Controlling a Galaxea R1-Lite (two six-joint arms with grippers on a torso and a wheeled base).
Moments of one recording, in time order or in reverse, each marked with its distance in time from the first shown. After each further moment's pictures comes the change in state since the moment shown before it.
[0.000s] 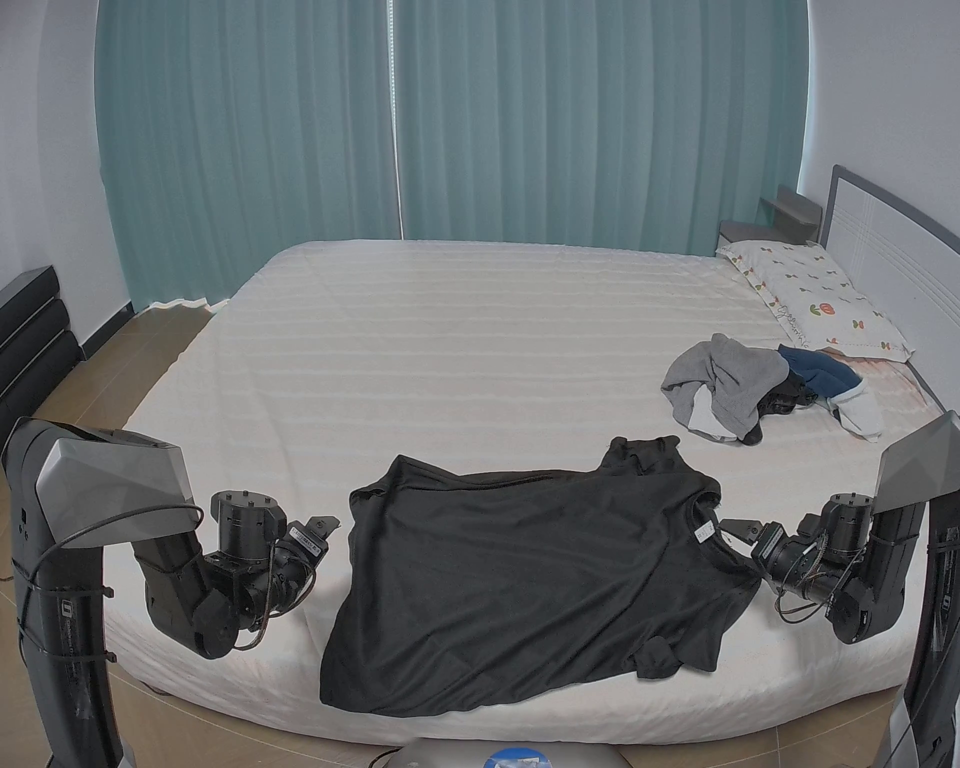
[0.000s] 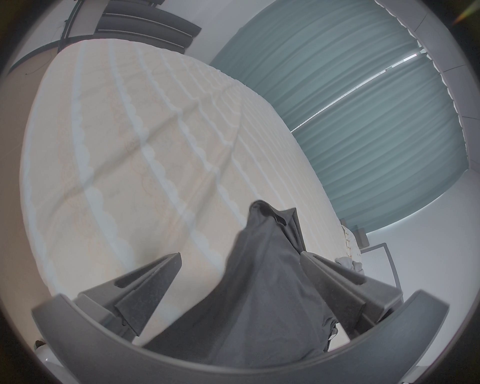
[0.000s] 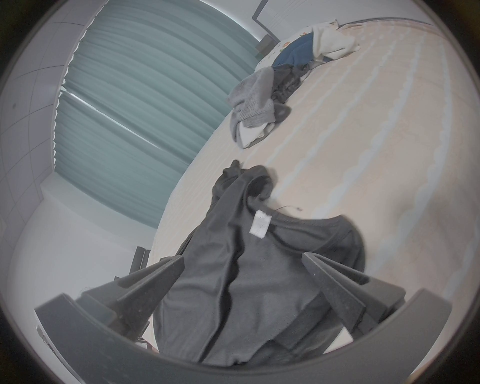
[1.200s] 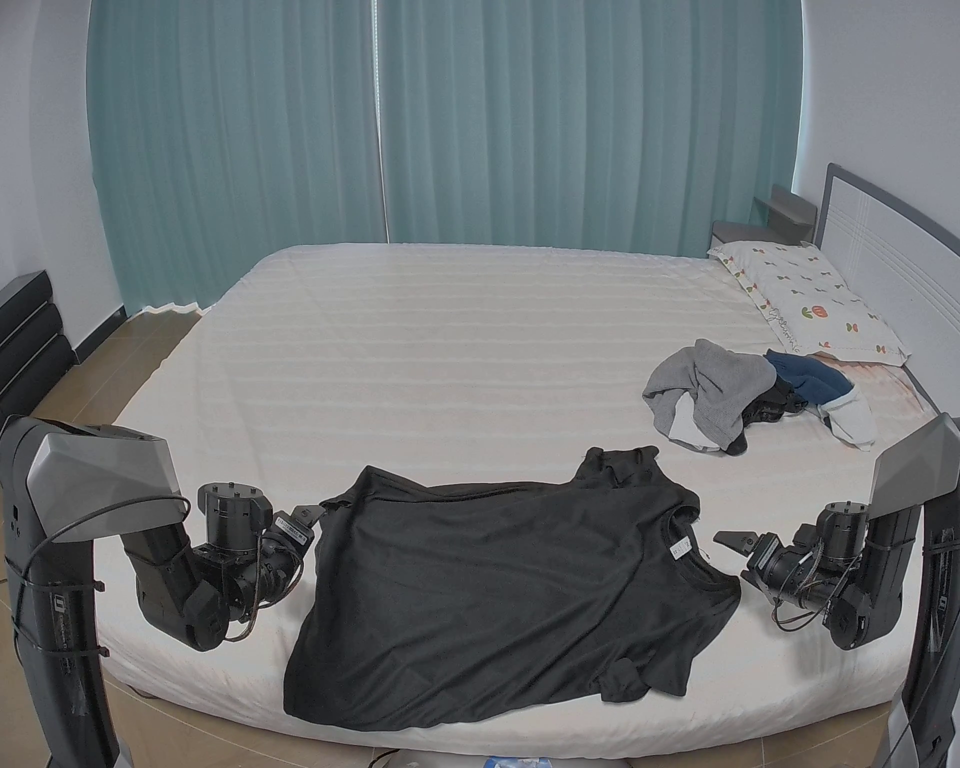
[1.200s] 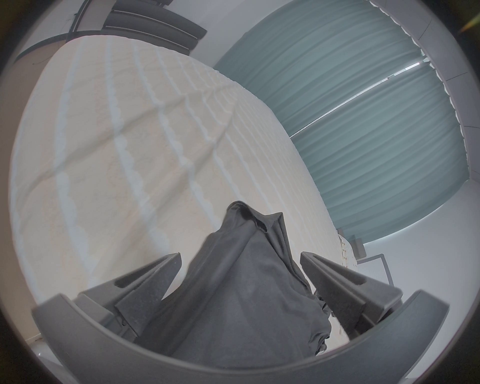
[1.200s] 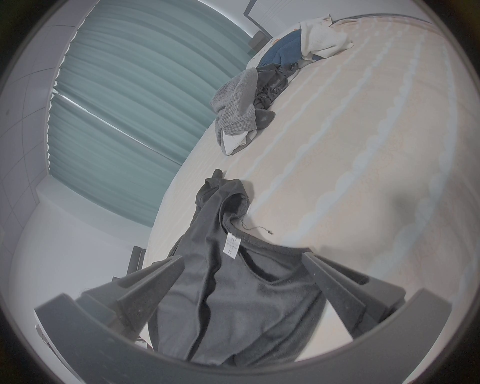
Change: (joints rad) left arm 0.043 -0.015 -0.006 -0.004 -0.003 -0.029; right arm 0.018 0.022 0.022 0.000 -0.002 -0.001
